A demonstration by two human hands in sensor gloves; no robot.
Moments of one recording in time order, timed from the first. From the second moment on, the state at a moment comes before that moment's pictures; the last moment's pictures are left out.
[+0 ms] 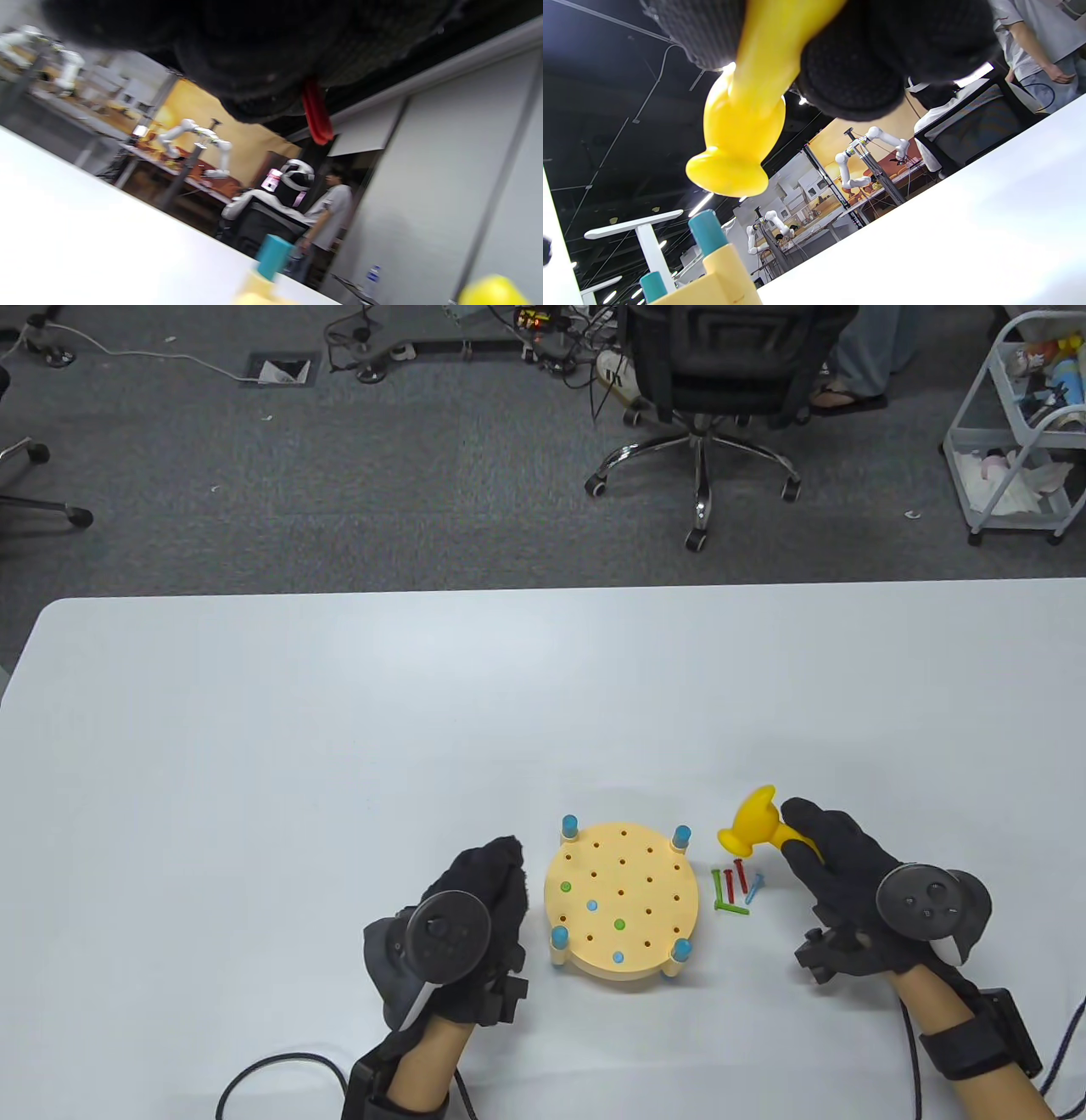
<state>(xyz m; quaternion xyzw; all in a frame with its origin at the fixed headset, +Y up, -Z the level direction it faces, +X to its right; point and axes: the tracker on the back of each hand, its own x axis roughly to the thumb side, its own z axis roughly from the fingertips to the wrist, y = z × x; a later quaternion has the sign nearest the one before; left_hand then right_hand) -0.108 -0.661 -0.200 0.16 -0.08 0.27 0.95 0.289 -0.735 -0.236 0.13 -0.19 0.91 0.35</state>
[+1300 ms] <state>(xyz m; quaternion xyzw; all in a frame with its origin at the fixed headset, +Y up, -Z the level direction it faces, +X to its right) 0.018 -0.688 -0.232 0.01 -0.17 -0.04 0.98 0.276 -0.736 -0.231 0.17 -0.19 0.91 0.31</state>
